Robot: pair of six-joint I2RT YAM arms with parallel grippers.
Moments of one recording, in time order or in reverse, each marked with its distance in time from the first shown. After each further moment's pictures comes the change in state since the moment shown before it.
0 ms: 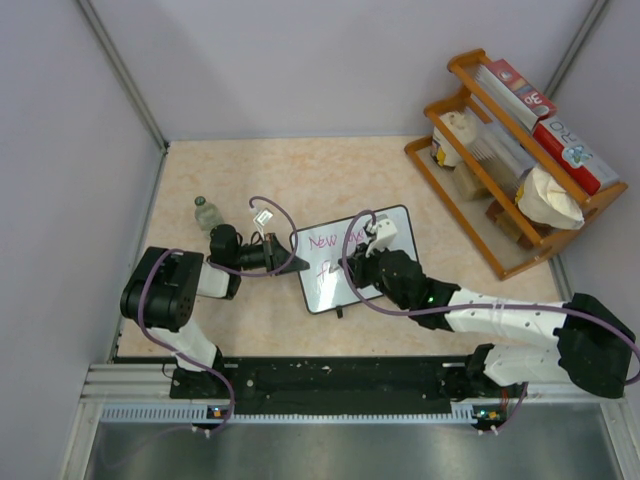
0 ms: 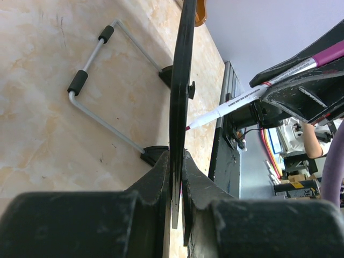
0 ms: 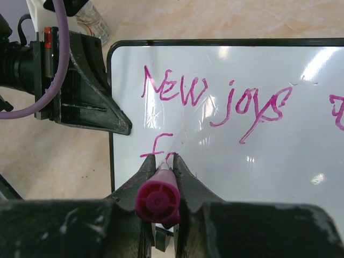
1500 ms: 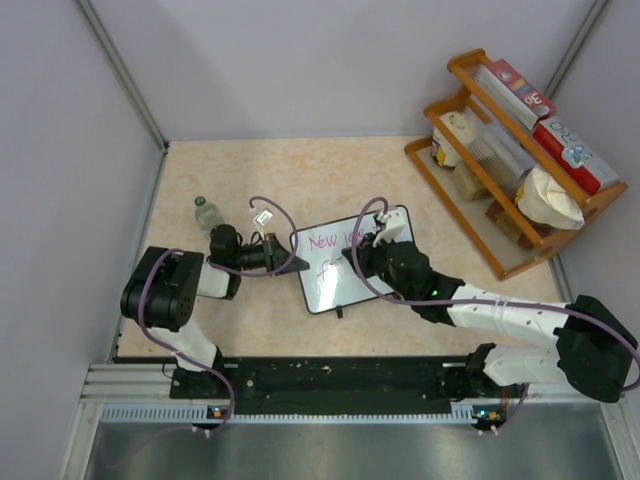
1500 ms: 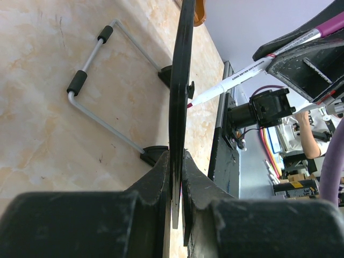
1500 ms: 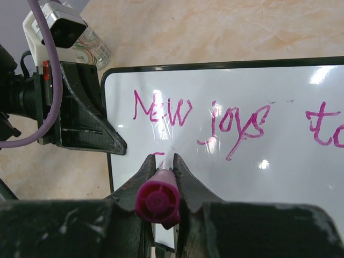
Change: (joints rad) left arm 0.000 0.006 0.000 0.008 0.004 -0.004; right arm -0.080 -0.007 -0.001 0.036 -0.060 0.043
